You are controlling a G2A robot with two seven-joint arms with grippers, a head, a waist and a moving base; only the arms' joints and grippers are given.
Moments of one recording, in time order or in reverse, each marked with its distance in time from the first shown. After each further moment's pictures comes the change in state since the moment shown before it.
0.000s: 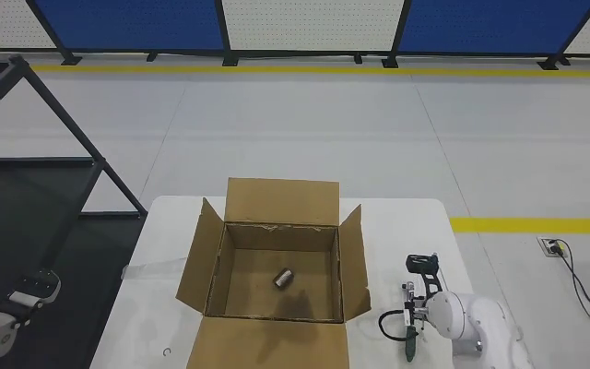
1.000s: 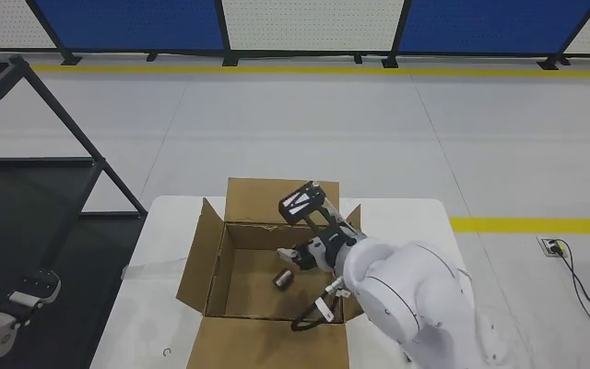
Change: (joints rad) left arm 0.000 0.000 0.000 0.000 0.000 0.000 0.000; right arm 0.513 -0.083 -0.526 -0.173 0.183 -0.109 -0.057
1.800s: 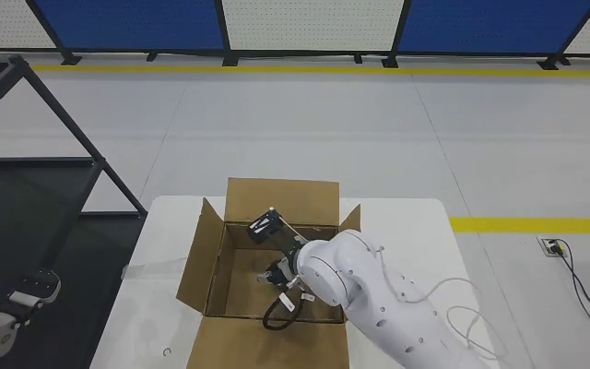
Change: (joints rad) left arm 0.000 0.000 0.000 0.000 0.000 0.000 0.000; right arm 0.109 -0.076 -0.190 0.416 0.165 -0.024 -0.088
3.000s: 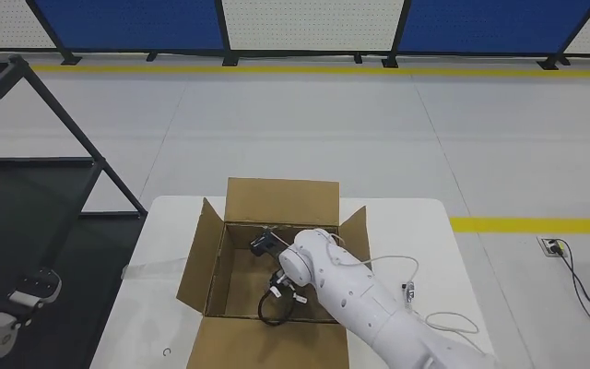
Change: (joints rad) left arm 0.001 -0.005 0.005 -0.014 -0.002 -0.004 0.006; right arm 0.238 -0.288 -0.270 0.904 0.193 -0.177 -0.208
